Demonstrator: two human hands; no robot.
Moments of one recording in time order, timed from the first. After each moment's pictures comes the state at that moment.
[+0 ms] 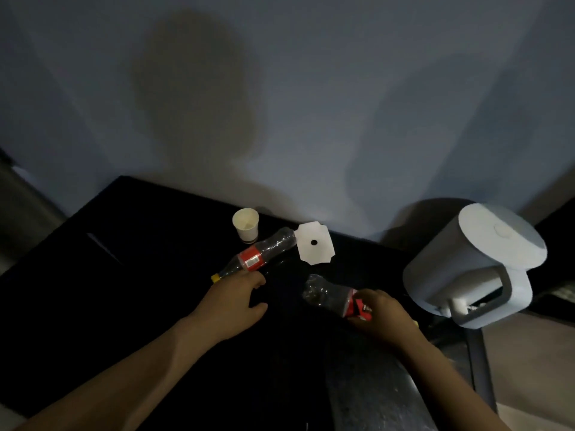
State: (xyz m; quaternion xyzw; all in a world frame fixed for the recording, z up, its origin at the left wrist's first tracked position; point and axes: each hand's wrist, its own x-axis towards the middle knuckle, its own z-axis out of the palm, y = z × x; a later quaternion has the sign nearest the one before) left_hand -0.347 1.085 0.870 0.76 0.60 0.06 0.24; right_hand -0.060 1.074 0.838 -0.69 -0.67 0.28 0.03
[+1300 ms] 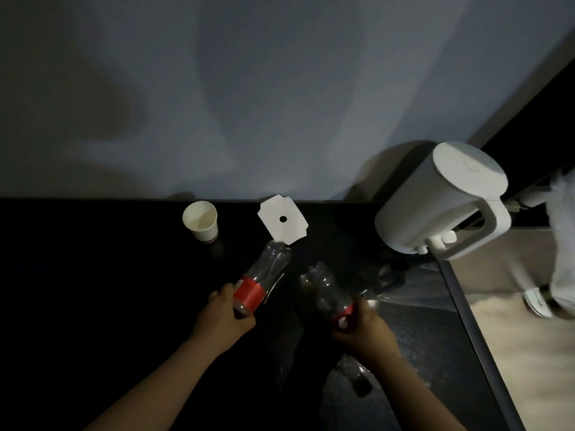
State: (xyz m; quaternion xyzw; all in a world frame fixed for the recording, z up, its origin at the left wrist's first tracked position) left_hand -0.385 1.152 0.737 0.69 0.60 0.03 0.40; right_hand -0.139 1.027 0.755 -0.86 -0.41 0.30 0.09
